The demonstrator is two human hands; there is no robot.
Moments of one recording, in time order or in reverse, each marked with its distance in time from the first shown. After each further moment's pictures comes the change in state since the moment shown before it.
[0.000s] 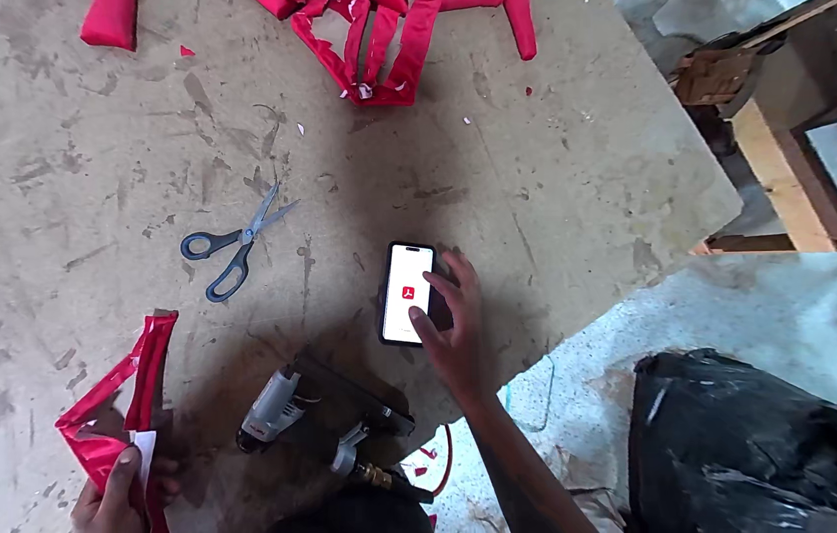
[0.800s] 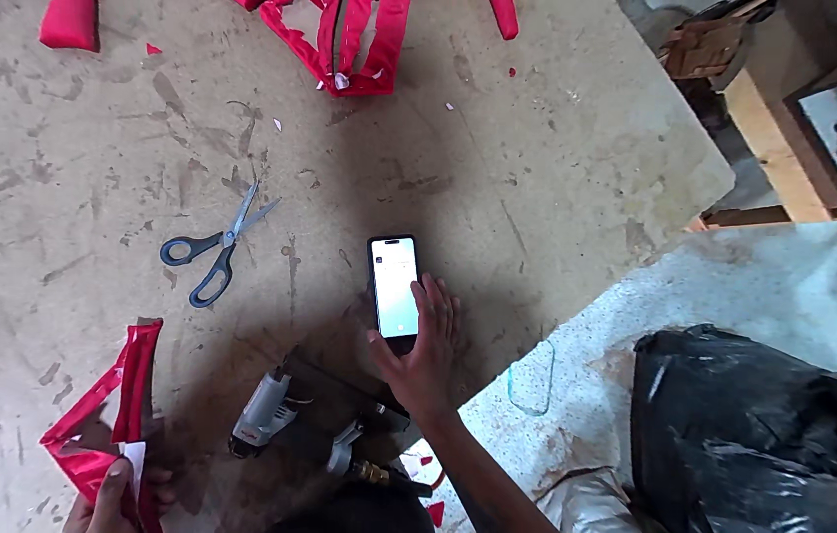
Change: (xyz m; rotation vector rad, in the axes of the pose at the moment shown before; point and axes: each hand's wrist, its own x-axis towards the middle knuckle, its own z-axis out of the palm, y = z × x) left_hand -0.003 0.002 0.003 0.006 -0.028 -0.004; right_hand -0.045 -0.030 0.029 -0.301 0.078 0.138
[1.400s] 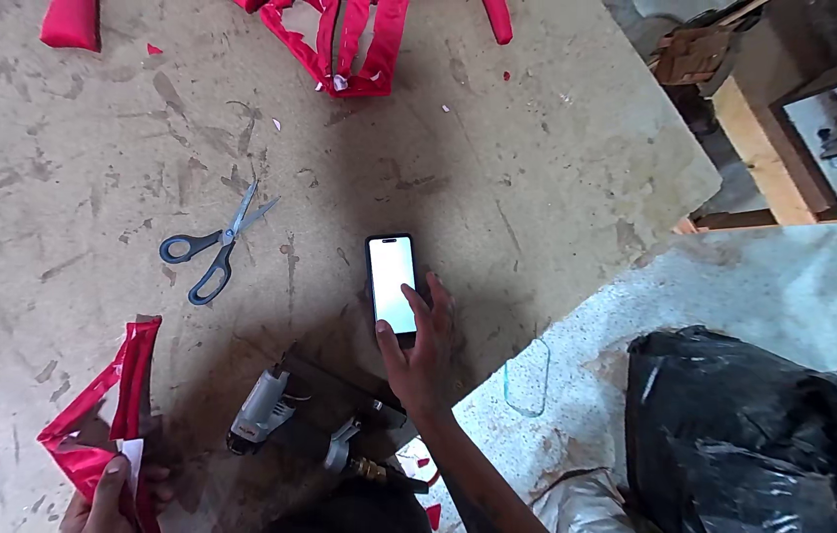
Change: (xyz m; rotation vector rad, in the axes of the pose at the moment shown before) left_hand 0.000 -0.001 -0.001 0.002 0.000 0.009; right_hand -0.004 0.002 0.002 0.088 0.032 0.053
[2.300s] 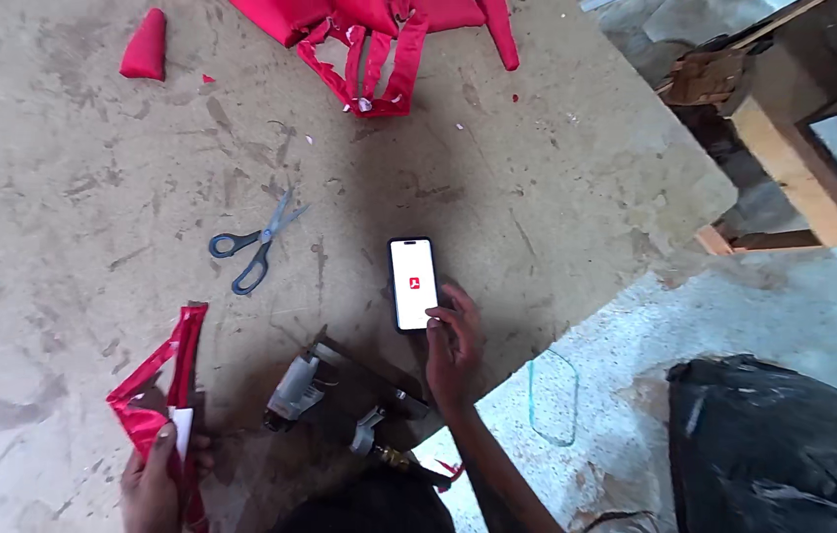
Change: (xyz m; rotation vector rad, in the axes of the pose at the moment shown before) left_hand -0.004 0.010 -0.001 -0.011 0.015 -0.040; right_hand -0.008 0.013 -0.009 0.481 0.110 -0.071
